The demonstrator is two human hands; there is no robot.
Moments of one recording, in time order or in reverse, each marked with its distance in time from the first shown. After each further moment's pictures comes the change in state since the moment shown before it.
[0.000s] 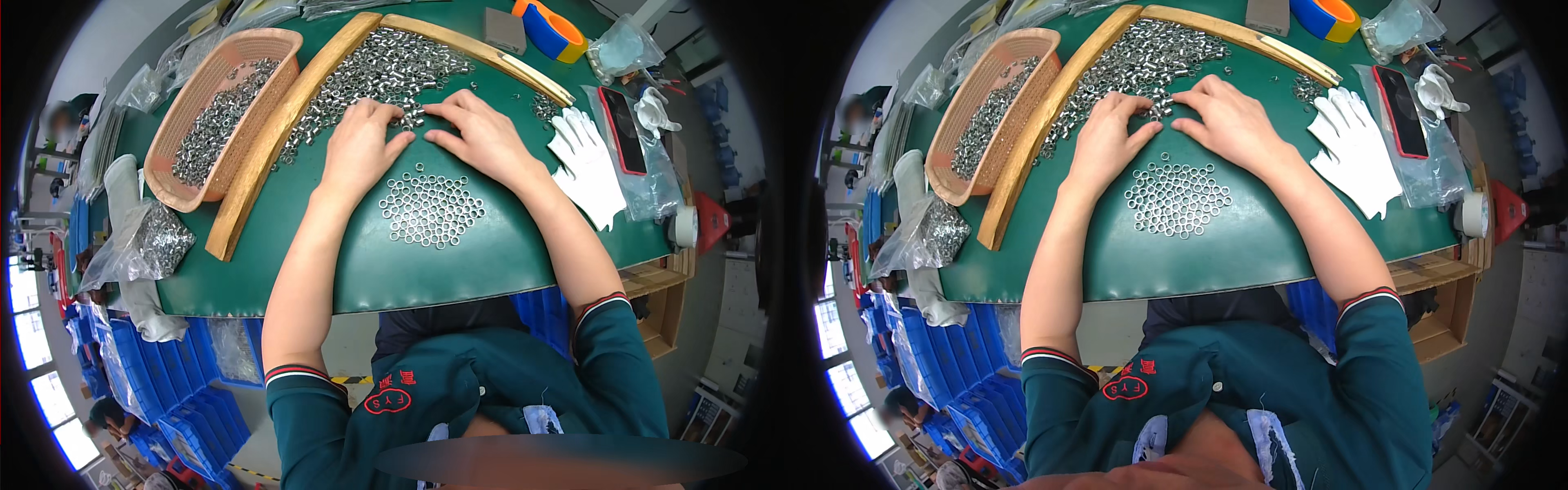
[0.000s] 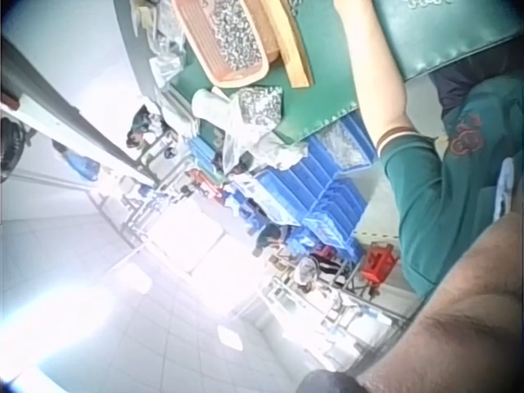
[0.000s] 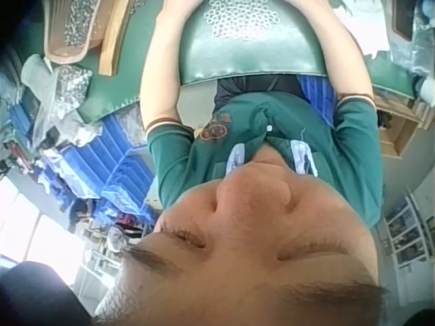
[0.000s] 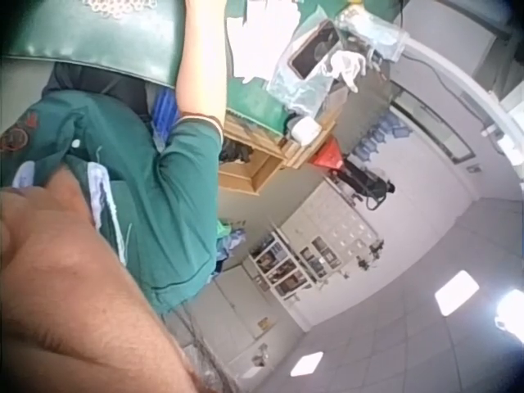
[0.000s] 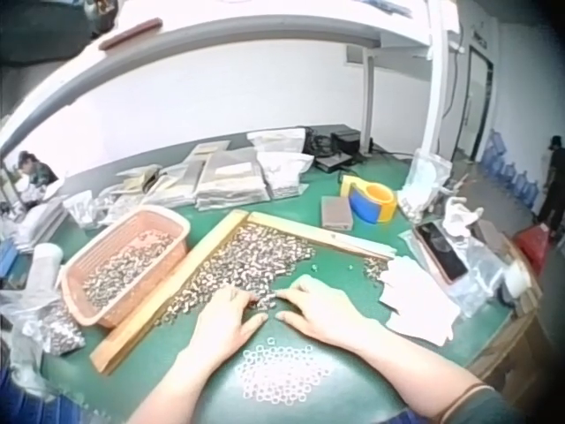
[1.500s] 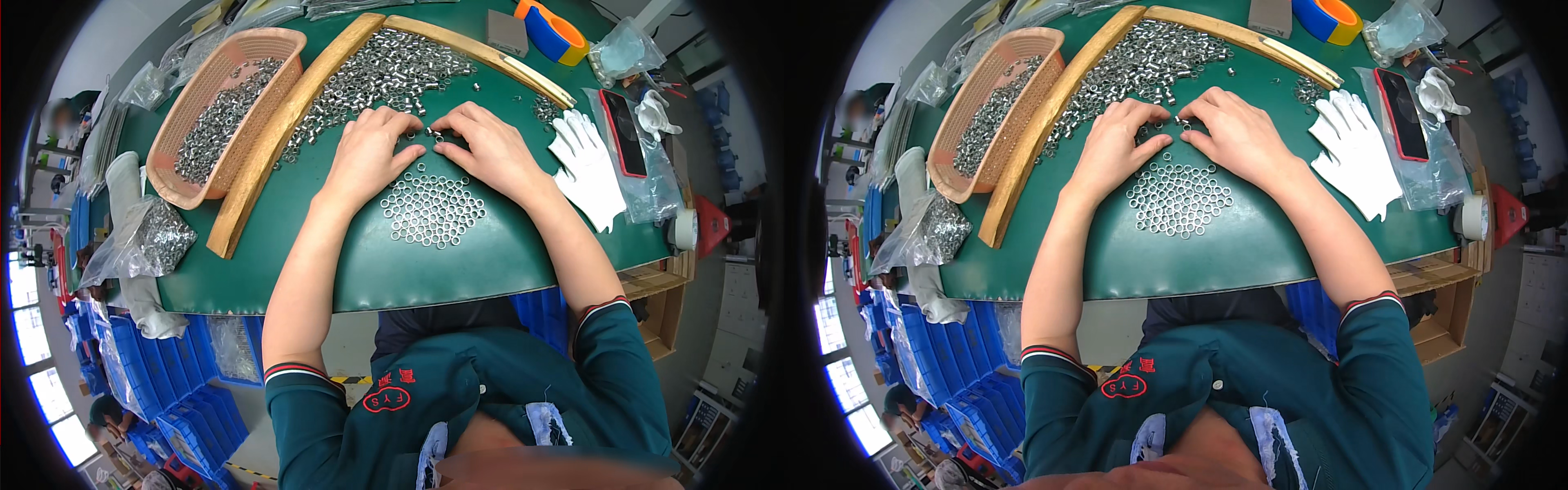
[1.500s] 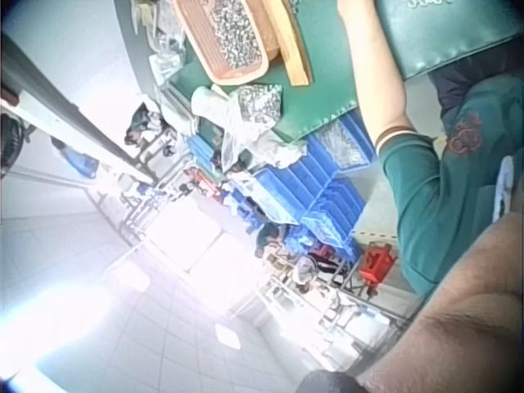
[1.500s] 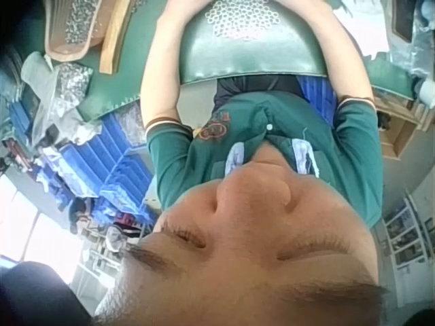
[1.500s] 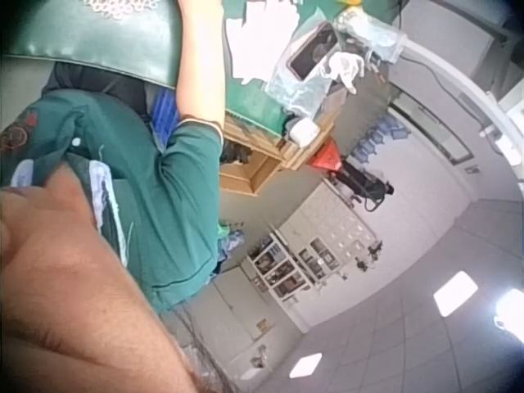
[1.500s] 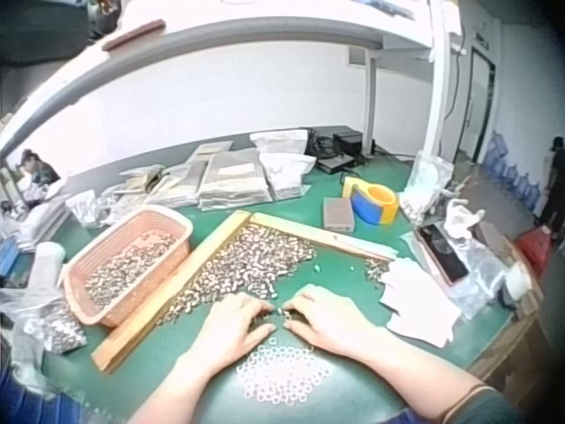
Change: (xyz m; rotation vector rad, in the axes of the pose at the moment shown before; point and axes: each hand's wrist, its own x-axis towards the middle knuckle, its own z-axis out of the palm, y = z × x) left_hand -0.005 0.006 -0.005 -0.077 -0.090 0.079; right_hand -0.012 -0.009 -0.011 0.011 -0.042 -0.018
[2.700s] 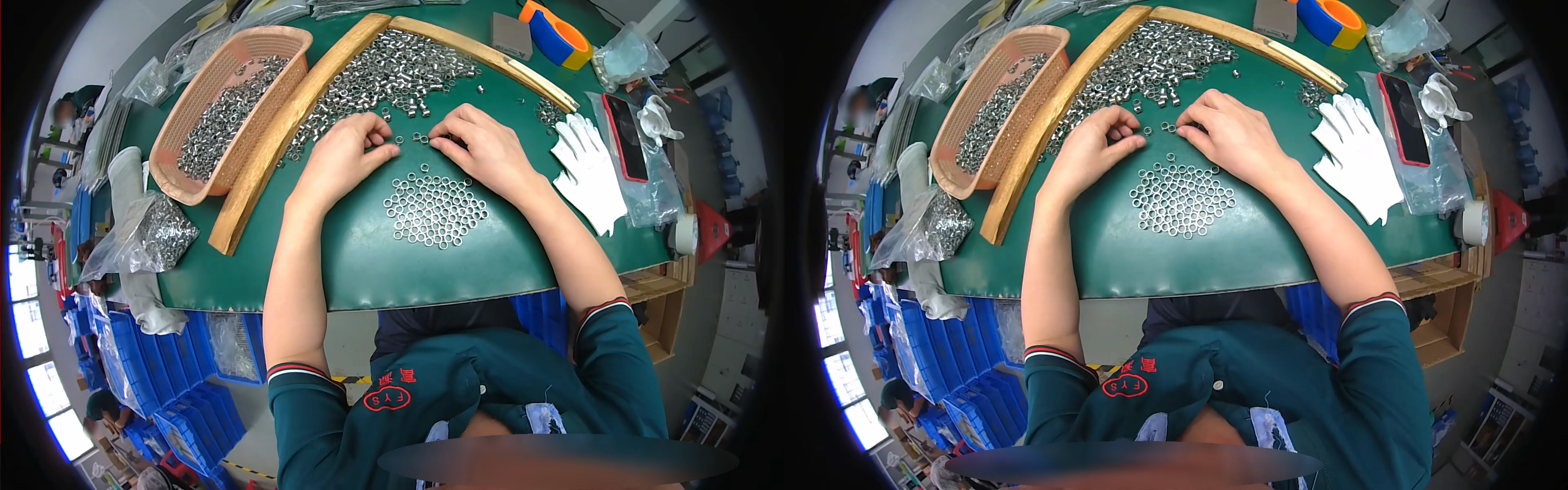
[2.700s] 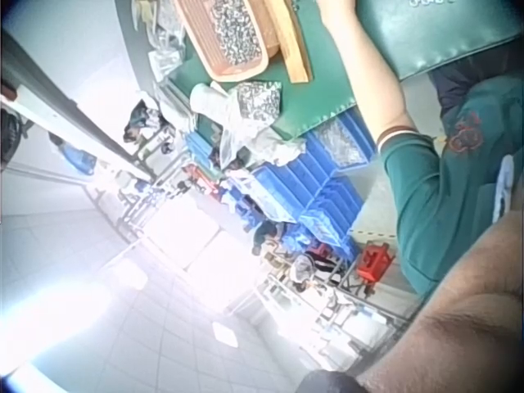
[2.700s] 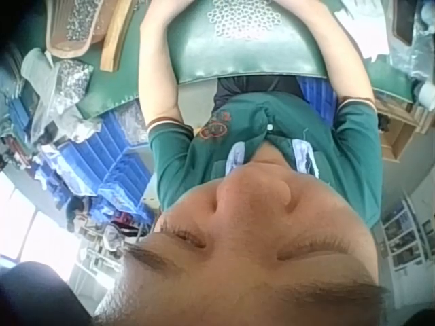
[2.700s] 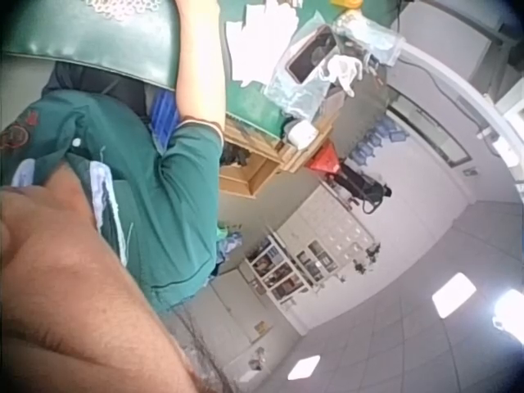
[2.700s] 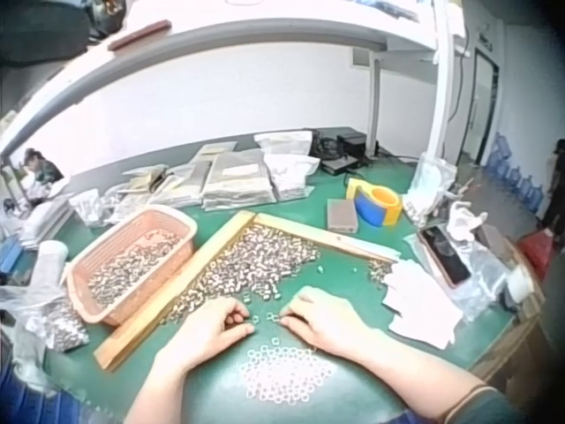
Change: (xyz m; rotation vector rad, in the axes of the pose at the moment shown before) left_hand -0.008 -0.006 -0.033 -0.173 -0.106 -0.280; right_hand 0.005 0.002 0.010 0.037 -0.028 -0.006
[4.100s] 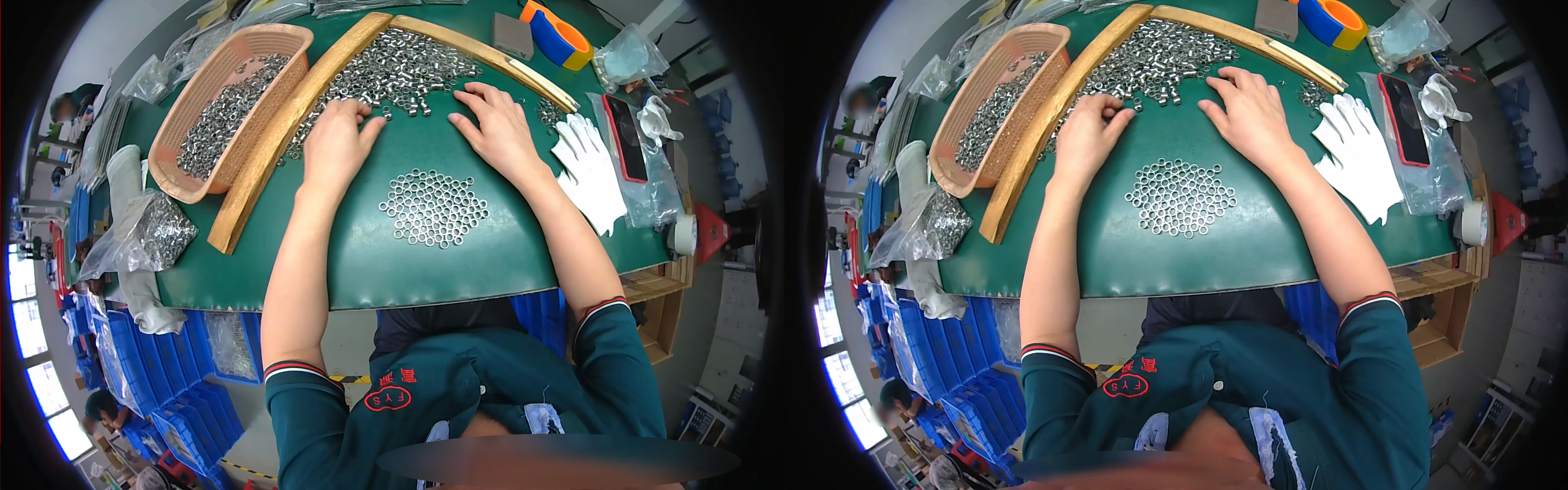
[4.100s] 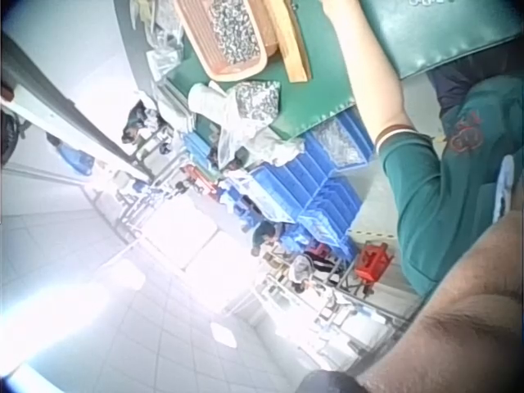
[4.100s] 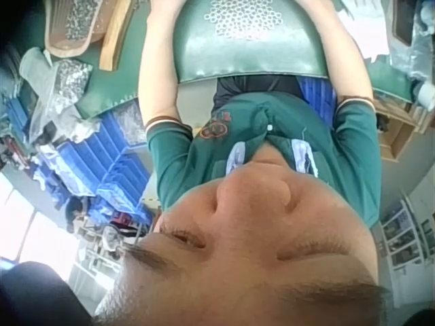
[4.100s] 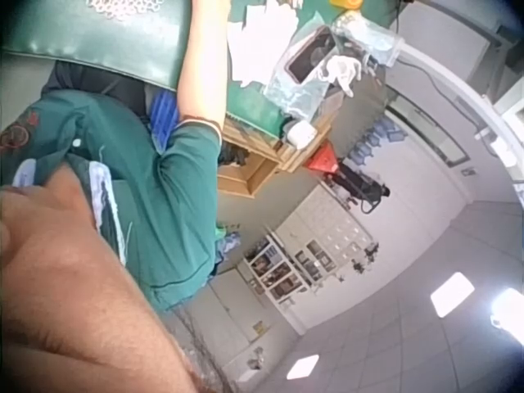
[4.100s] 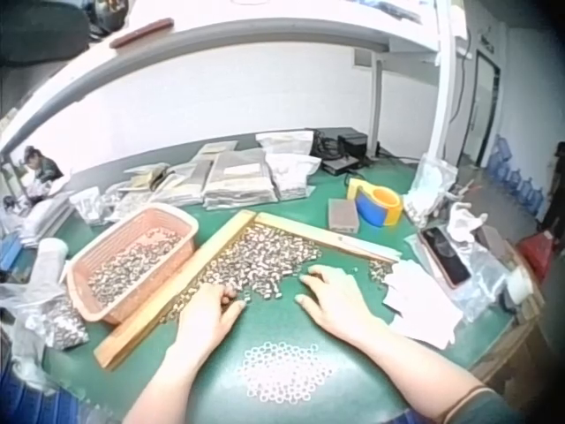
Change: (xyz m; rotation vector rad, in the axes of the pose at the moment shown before) left_hand 0.015 -0.013 0.014 0.254 0.258 -0.076; right_hand 0.008 0.035 0.011 -0.224 0.254 0.072
